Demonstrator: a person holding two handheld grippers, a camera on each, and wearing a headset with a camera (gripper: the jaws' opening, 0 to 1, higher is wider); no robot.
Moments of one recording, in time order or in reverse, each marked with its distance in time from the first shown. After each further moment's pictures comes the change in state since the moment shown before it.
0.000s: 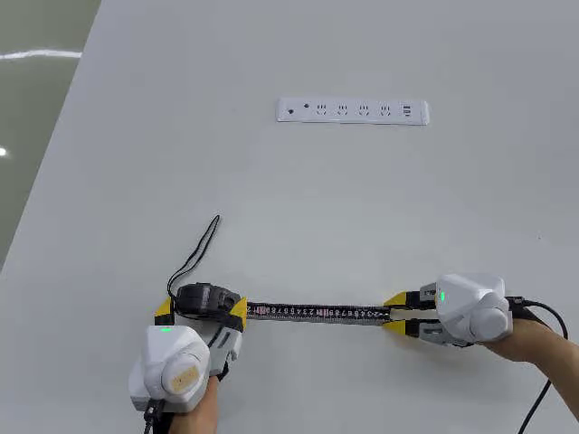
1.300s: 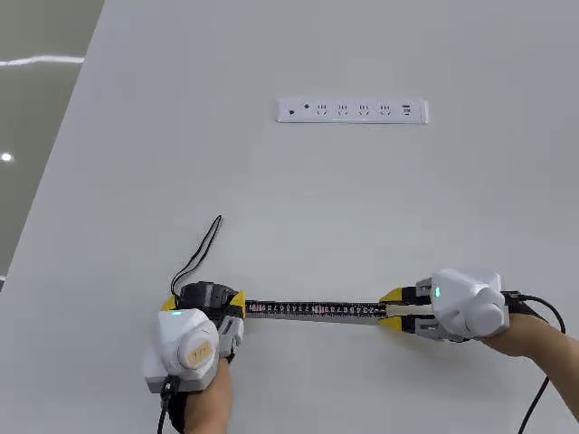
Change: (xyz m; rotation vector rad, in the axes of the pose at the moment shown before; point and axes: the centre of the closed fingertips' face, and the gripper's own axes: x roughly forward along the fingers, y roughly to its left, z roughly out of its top) left arm 0.013 0.004 -0.008 0.014 0.048 0.077; right arm 0.001 0.001 0.015 -0.023 -0.019 -0.004
